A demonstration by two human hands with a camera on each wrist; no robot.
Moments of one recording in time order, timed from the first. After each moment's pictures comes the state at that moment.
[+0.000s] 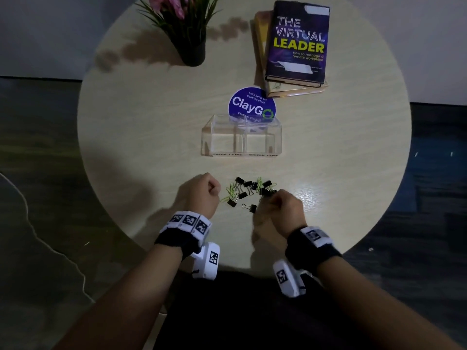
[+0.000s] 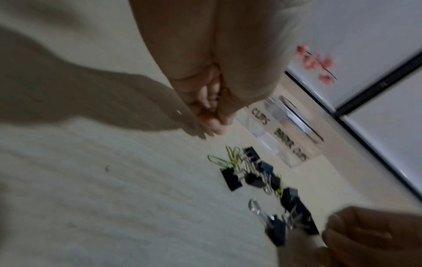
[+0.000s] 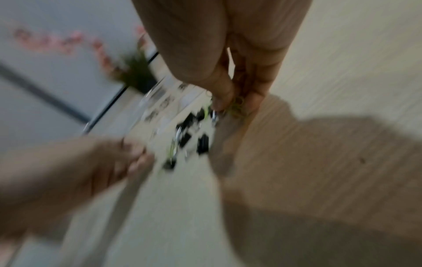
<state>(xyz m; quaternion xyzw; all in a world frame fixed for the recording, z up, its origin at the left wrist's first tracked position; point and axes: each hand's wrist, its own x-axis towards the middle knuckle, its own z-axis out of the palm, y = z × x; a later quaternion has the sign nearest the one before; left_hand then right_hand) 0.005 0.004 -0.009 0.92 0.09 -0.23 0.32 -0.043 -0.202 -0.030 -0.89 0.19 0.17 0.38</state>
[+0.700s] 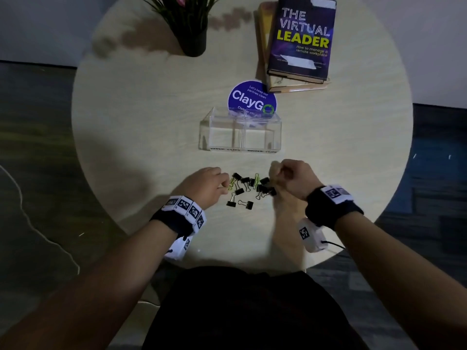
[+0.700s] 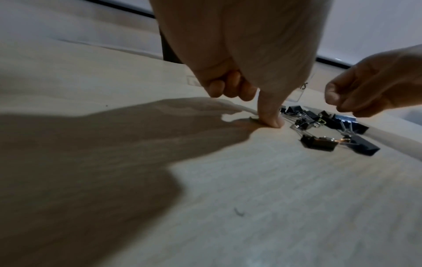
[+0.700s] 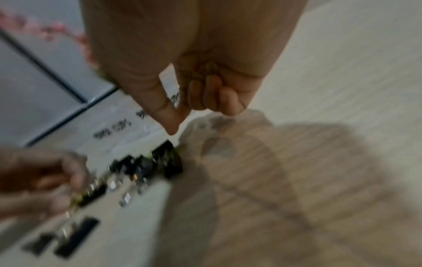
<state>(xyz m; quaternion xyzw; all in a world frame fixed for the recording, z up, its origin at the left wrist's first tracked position) 0.023 0.008 -0.023 0.92 -0.20 -0.26 0.20 0.029 -0.247 -0.012 -0.88 0.08 0.27 0.39</state>
